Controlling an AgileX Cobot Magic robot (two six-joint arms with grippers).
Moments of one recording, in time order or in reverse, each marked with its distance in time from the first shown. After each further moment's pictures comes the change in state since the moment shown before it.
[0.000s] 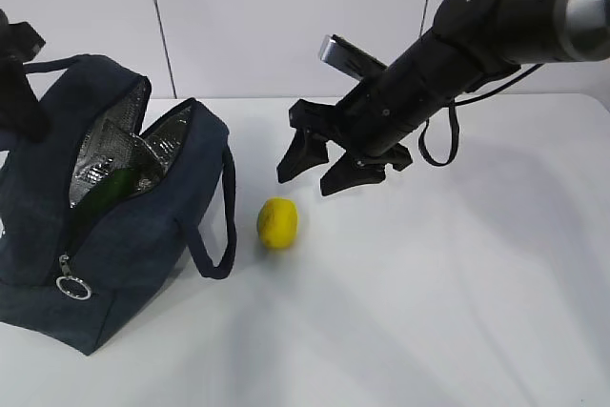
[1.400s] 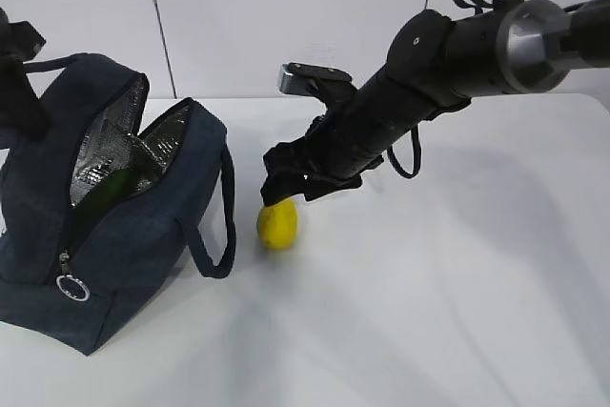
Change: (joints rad) left arm 0.000 0.000 0.000 0.004 -0.012 0.000; right arm 0.085 0.065 0.000 -0.089 -0.196 -0.207
